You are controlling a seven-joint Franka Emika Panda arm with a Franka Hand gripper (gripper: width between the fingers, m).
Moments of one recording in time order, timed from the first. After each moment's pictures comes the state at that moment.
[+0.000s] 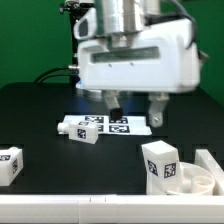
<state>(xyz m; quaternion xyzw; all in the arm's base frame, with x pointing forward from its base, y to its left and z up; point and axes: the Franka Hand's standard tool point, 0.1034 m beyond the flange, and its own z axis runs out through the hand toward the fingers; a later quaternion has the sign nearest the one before) 0.594 0.005 0.114 -0.88 0.46 -0.06 0.08</state>
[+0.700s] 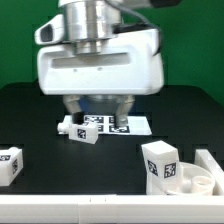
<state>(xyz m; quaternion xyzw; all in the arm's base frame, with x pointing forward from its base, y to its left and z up) 0.578 -0.044 0.096 -0.94 0.33 -0.09 0.06</state>
